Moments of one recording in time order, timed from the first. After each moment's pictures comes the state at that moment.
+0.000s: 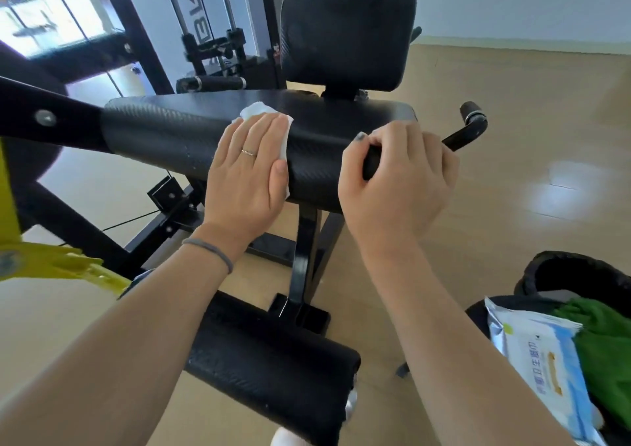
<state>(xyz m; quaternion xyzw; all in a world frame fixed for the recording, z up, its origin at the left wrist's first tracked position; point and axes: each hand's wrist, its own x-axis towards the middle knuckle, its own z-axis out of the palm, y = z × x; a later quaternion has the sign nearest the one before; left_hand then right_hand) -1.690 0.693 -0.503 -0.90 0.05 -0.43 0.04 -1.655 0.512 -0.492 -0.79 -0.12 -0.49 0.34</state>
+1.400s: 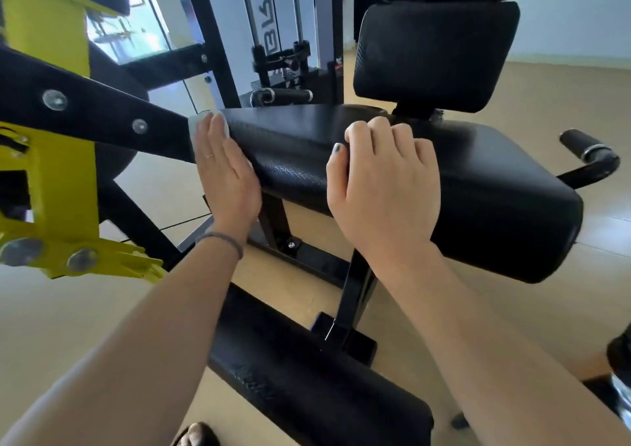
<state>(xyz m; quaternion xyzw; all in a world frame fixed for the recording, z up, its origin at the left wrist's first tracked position) -1.688 0.827 -0.512 -0.79 -0.25 -0.50 -0.24 -1.659 0.621 -0.470 -0.85 -0.28 -0.41 0.19</state>
